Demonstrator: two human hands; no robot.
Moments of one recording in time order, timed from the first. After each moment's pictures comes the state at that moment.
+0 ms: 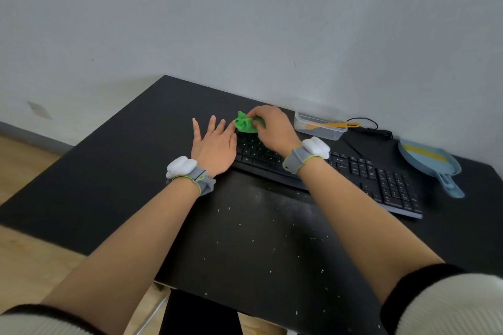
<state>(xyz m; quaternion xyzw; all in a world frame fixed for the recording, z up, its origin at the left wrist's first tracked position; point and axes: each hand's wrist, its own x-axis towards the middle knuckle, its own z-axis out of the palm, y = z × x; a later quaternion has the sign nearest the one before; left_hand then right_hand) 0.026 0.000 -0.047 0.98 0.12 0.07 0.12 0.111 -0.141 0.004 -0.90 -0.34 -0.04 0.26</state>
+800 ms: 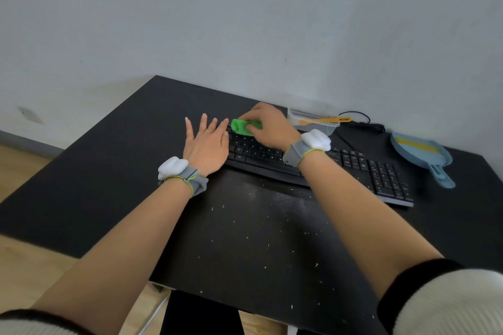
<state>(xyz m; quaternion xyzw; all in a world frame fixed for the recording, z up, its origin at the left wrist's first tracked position) 0.023 0.000 -0.045 0.98 0.12 0.07 0.12 0.106 -0.156 0.021 -0.91 -0.38 0.02 0.18</state>
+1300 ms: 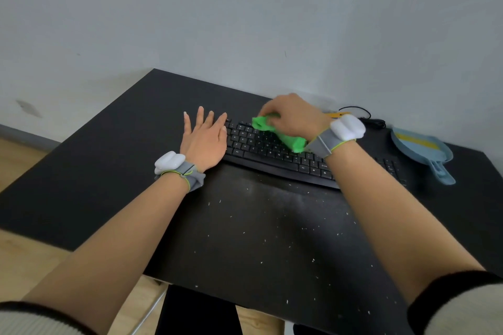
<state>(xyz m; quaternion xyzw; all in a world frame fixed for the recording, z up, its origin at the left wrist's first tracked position) 0.023 -0.001 -0.047 0.98 0.12 0.09 0.12 0.108 -0.190 0.060 -0.92 -0.37 0.03 0.08</state>
